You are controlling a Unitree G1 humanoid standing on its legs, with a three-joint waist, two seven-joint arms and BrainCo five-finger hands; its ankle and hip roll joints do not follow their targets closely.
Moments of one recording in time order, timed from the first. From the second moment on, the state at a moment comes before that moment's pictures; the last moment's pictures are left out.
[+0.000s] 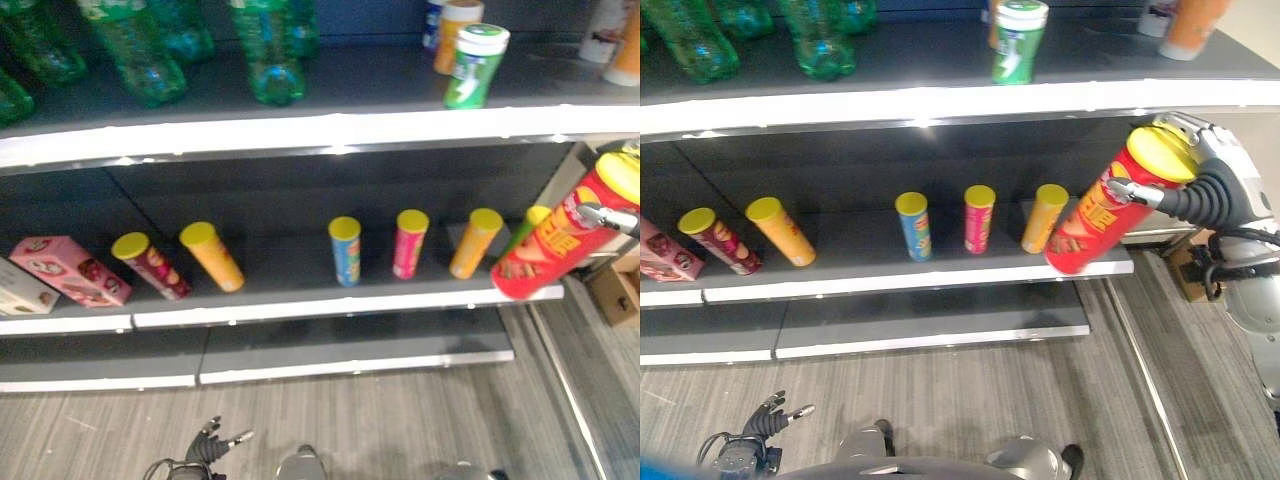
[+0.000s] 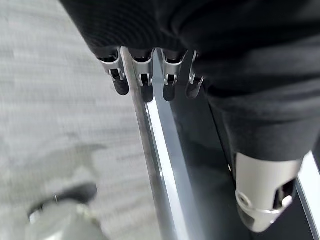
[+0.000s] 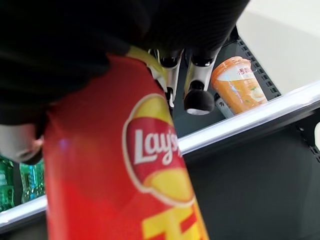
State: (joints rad) left arm 0.13 0.44 -0.04 0.98 -0.10 -0.19 0.03; right arm 0.09 -1.01 -0.38 -0.29 -0.08 -0.27 -0.08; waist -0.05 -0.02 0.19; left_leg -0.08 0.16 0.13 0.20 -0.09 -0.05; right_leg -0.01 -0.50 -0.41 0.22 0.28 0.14
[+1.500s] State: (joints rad) left arm 0.14 0.44 -0.03 1.00 -0.07 -0.19 0.00; right arm 0.05 -1.04 -0.34 -0.36 -0.08 -0.28 -0.03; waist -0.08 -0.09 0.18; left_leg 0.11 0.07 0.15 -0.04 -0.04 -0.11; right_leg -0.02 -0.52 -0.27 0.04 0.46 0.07
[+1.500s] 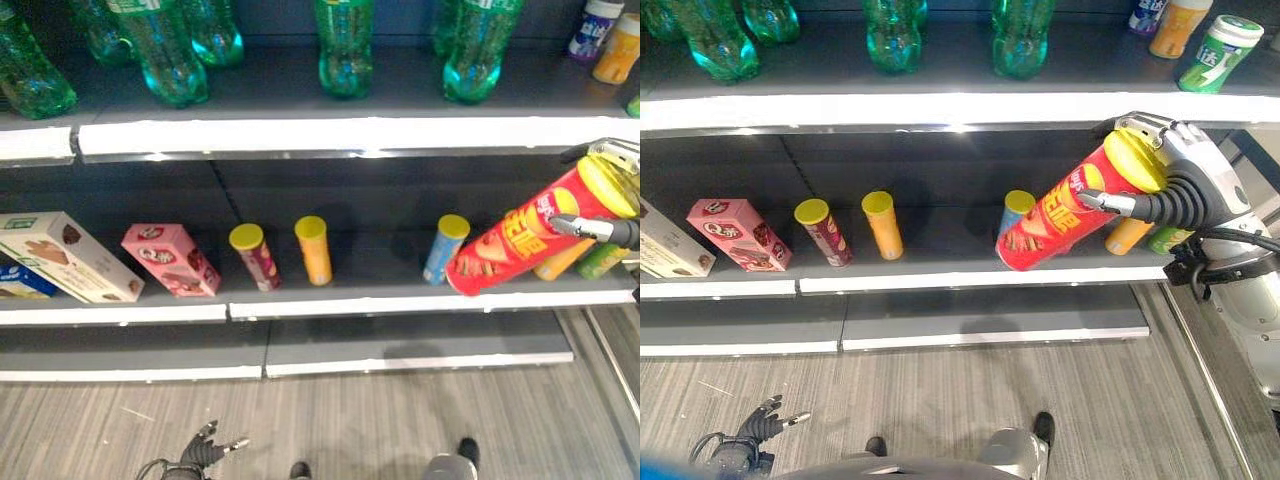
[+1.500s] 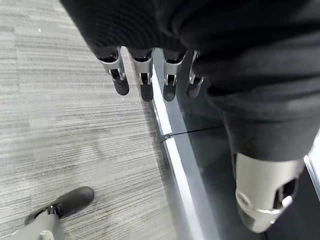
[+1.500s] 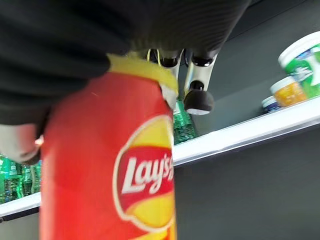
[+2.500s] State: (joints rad) left arm 0.17 0.31 -0.01 0.97 -0.06 -0.17 -0.01; right arm -0.16 -0.98 0.14 -0.26 -0.08 -0.26 0.08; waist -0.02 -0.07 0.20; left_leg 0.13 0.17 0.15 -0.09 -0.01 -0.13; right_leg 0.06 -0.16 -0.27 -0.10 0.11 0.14
